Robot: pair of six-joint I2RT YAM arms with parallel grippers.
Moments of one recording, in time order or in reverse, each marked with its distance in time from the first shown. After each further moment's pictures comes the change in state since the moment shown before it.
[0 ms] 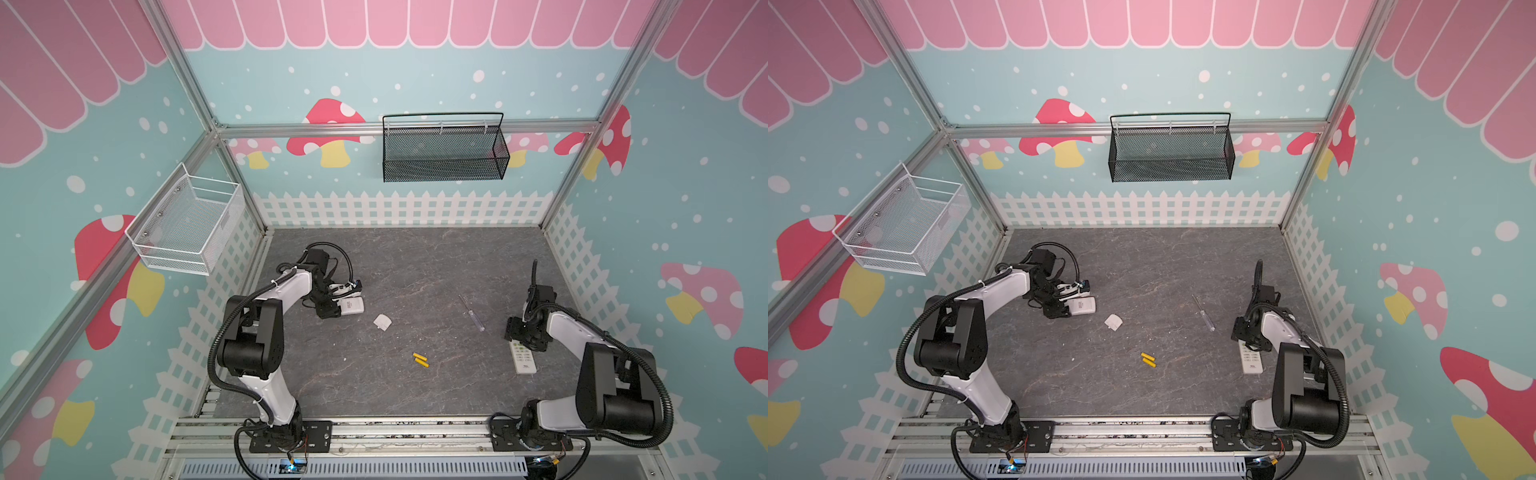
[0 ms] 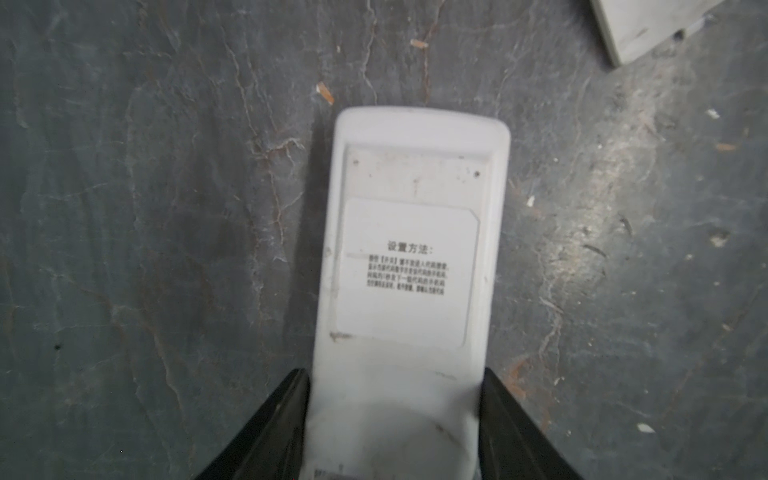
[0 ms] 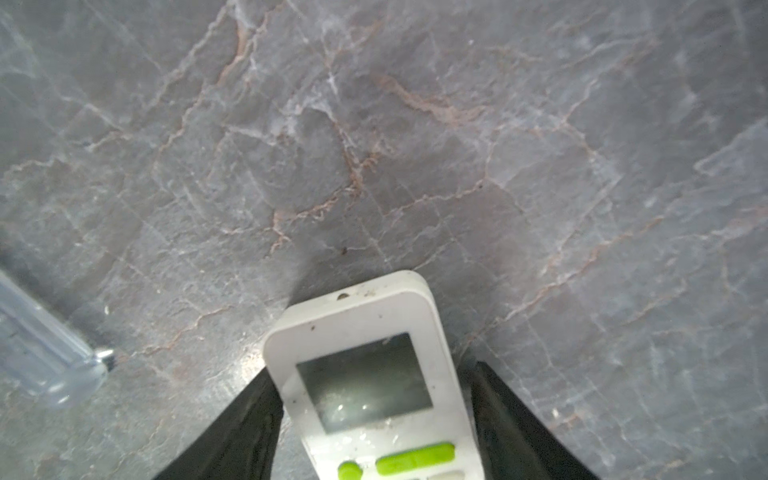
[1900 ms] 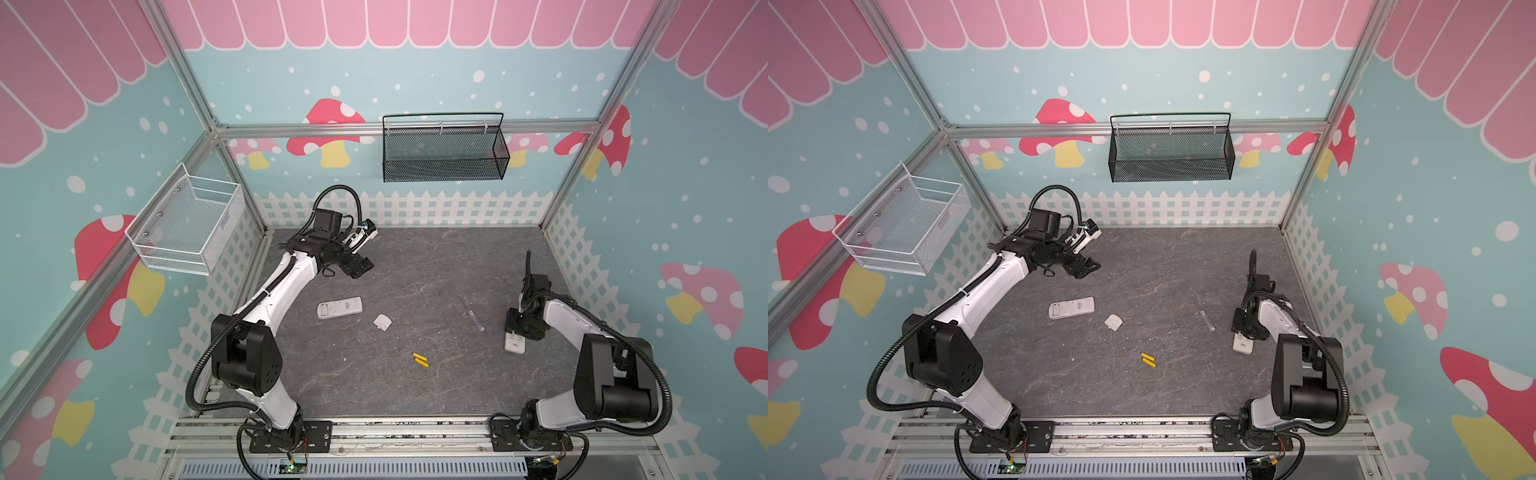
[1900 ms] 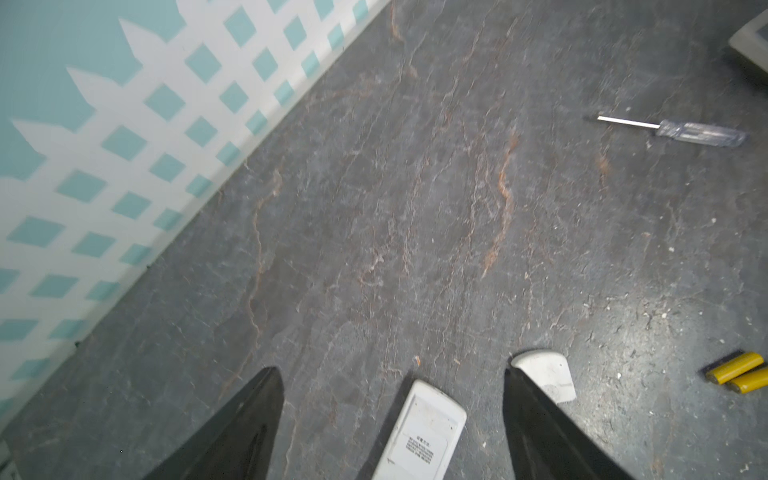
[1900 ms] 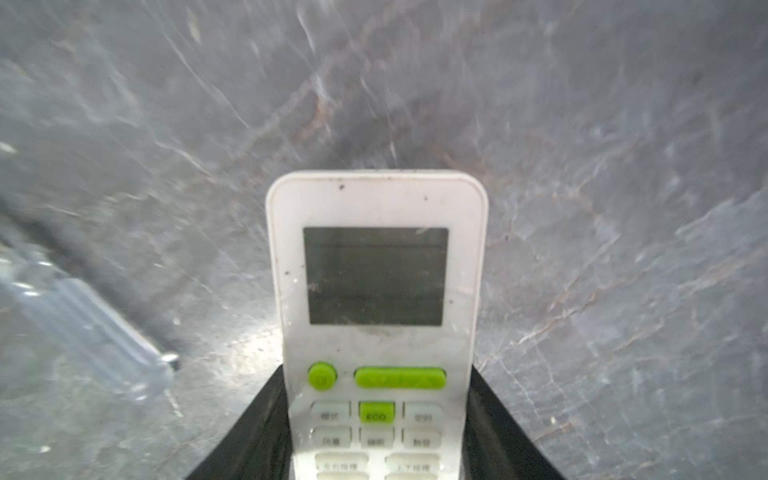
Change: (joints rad) left arm -0.159 -0.092 0.403 0.011 0.131 -0.566; right arm 0.053 0.057 0.174 -0.089 0.003 -0.029
